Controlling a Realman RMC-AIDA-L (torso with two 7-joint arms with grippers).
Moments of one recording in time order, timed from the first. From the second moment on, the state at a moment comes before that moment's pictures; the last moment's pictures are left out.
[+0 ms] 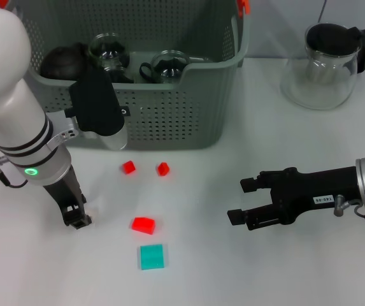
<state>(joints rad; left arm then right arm) -0.68 -2.12 1.41 1.08 2.86 1.49 -2.17 0.60 2.06 -1.02 -0.64 -2.01 -1.46 1.64</state>
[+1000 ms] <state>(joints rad) -0.77 -2.15 0.79 1.33 2.45 1.87 -2.19 0.60 2.06 -1.02 -0.64 -2.01 -1.45 1.64</state>
